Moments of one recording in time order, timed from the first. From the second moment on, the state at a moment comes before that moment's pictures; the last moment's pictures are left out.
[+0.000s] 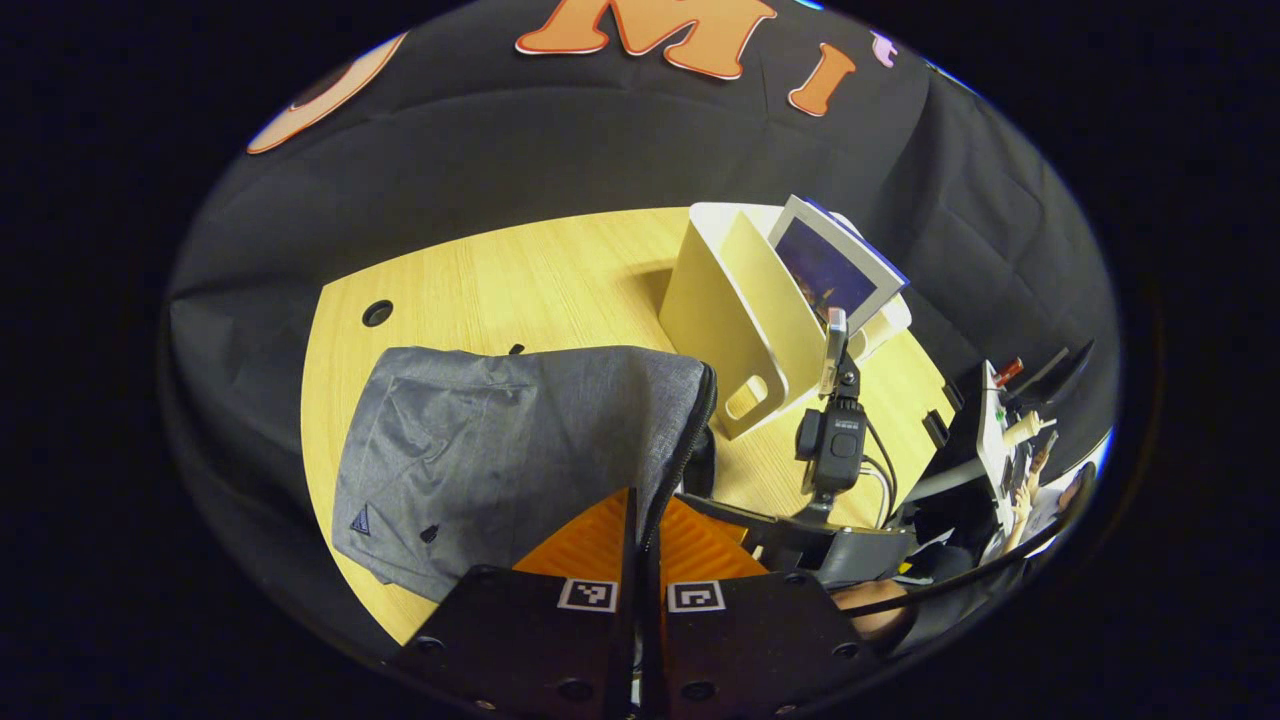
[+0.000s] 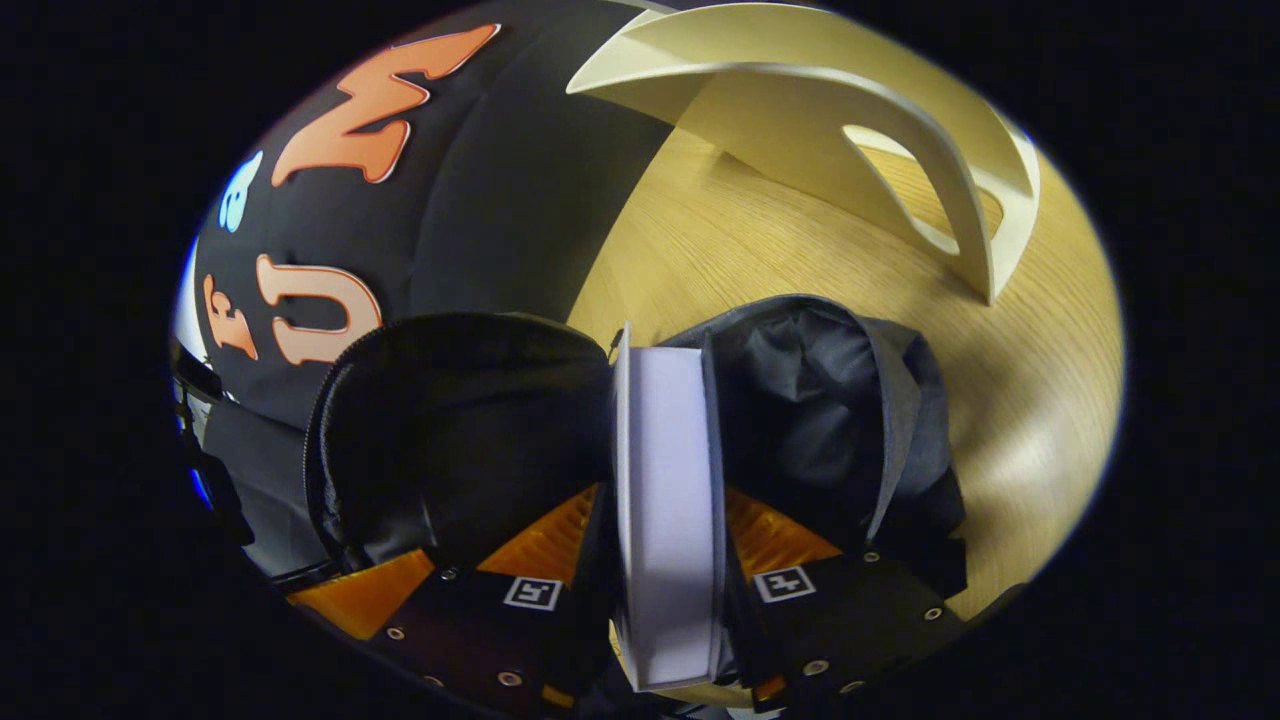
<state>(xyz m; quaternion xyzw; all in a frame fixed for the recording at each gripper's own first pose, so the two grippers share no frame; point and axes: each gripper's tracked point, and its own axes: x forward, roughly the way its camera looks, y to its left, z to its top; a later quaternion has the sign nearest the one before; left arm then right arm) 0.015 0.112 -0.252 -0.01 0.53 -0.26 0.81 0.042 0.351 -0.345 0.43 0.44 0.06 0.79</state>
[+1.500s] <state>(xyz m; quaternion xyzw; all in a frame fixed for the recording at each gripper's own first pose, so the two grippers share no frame) 0.006 0.113 -0.282 -0.02 0.55 -0.19 0.82 0.120 0.081 -0.128 -0.03 0.49 0.07 0.87</state>
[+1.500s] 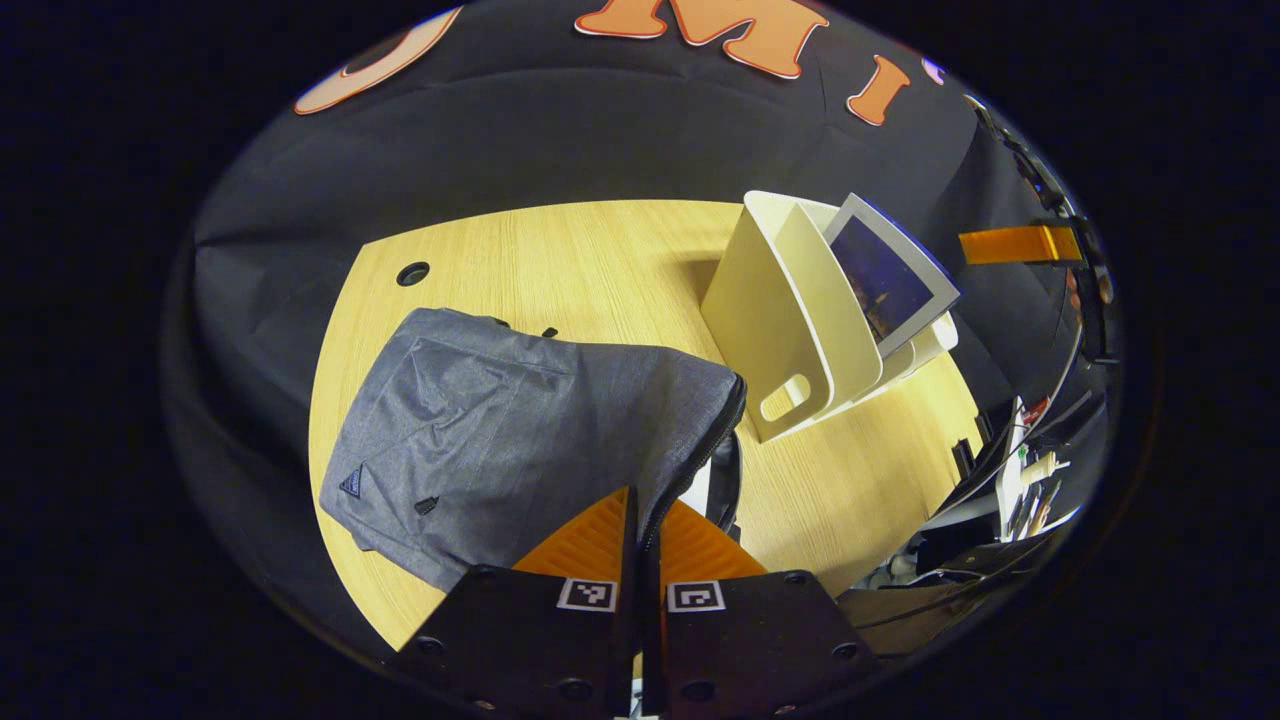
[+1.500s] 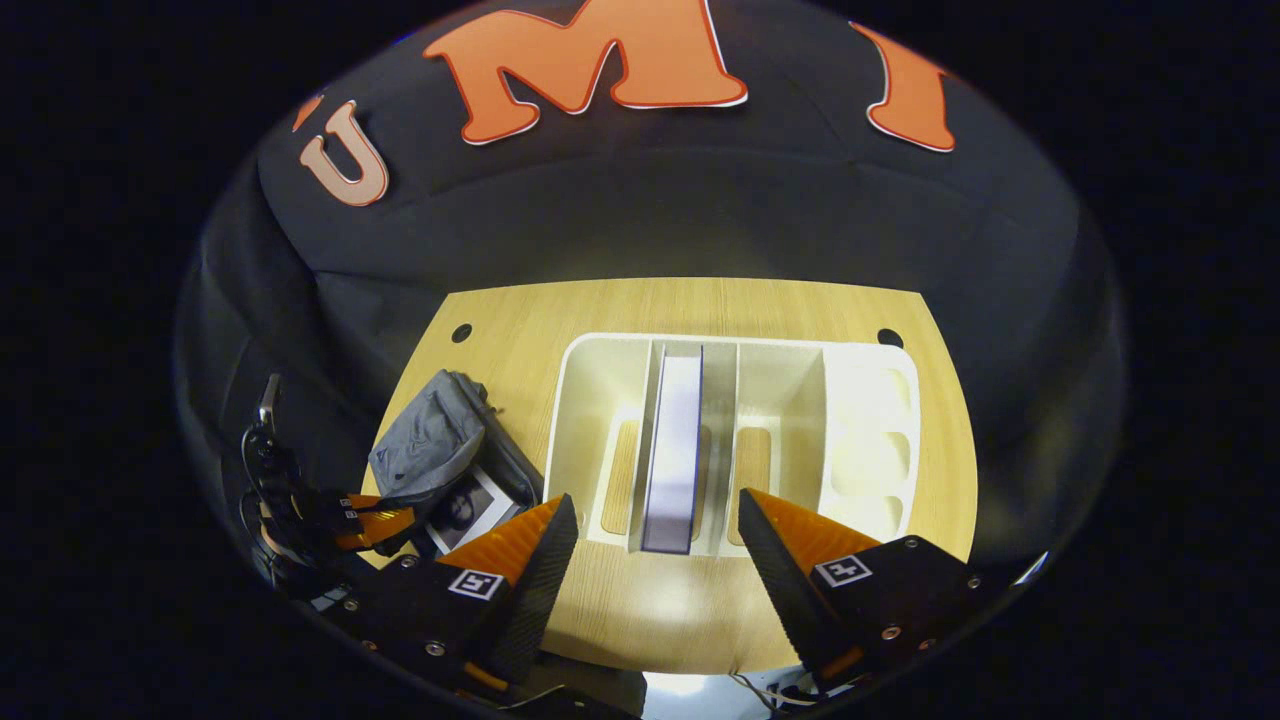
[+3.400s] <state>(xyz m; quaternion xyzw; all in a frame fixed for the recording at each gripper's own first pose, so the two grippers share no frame) 0.001 0.122 -0.279 0.03 0.54 -0.27 0.80 0.009 0.061 -0.124 0.05 0.51 -0.04 0.86</state>
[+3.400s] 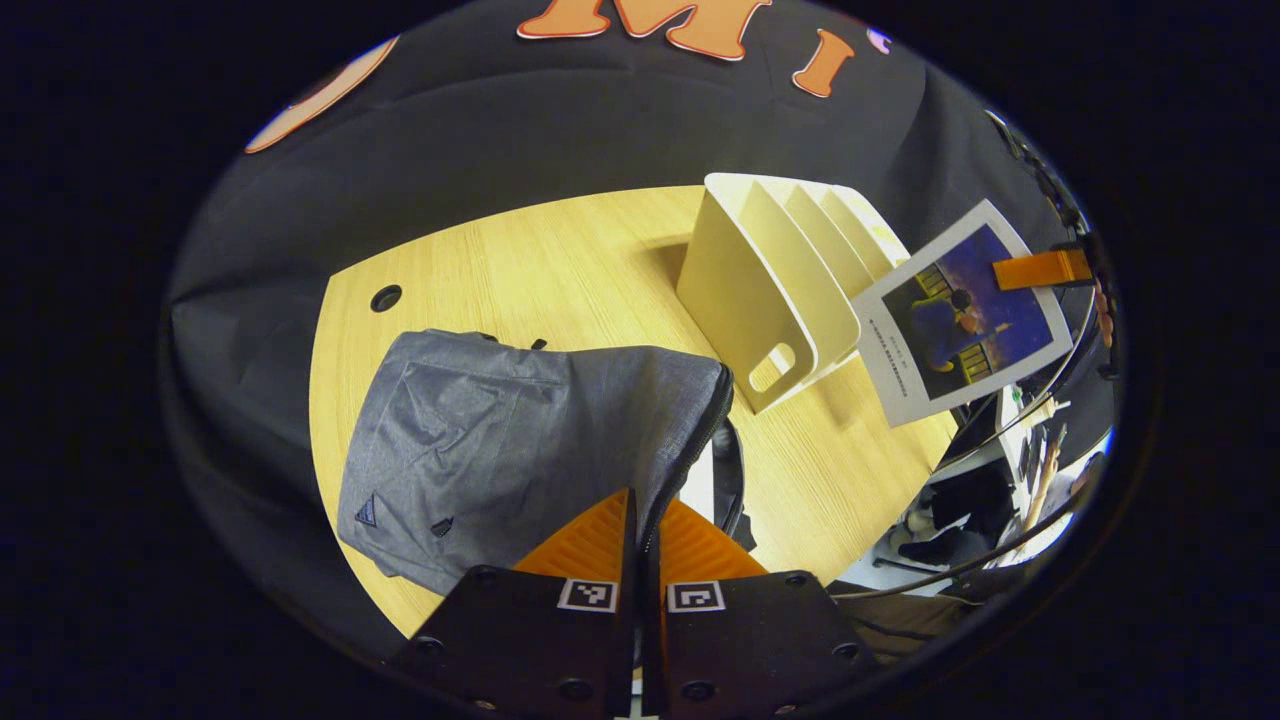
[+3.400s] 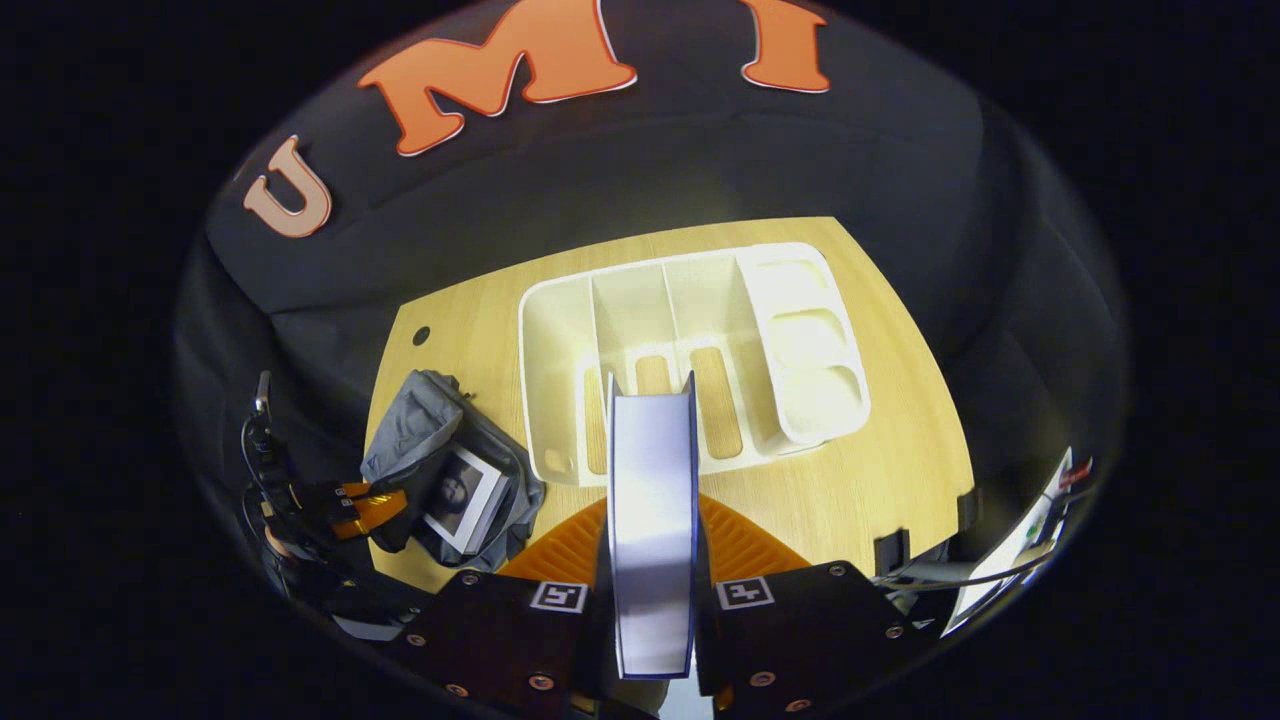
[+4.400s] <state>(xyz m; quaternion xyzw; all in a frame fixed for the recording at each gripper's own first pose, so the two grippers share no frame) 0.021 0.156 -0.241 0.05 0.50 -0.28 0.82 -0.062 0.185 -0.166 0.36 0.41 0.08 0.84</state>
